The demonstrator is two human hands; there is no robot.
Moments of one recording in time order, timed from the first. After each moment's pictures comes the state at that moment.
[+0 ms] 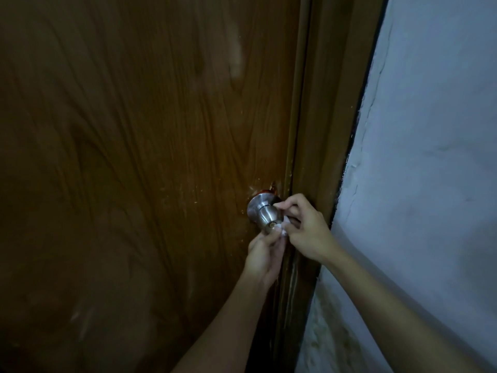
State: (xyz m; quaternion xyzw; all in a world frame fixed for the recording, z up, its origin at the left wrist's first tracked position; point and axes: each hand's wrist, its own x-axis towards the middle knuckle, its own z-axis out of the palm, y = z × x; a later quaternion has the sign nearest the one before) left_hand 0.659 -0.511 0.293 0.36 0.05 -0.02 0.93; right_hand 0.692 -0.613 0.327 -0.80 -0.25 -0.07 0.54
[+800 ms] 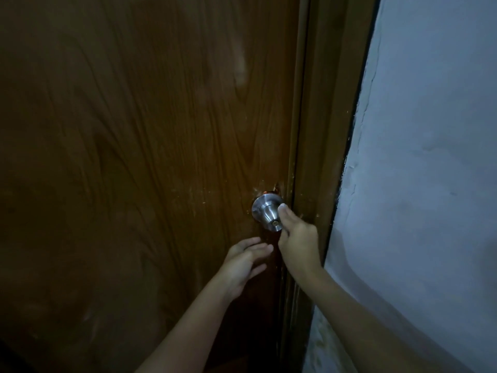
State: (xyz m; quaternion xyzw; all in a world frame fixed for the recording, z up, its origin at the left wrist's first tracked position) left_hand 0.627 -0.461 0.295 0.62 0.12 -0.08 0.77; right_hand 0.658 -0.579 0.311 -0.87 -0.18 -0.29 0.37
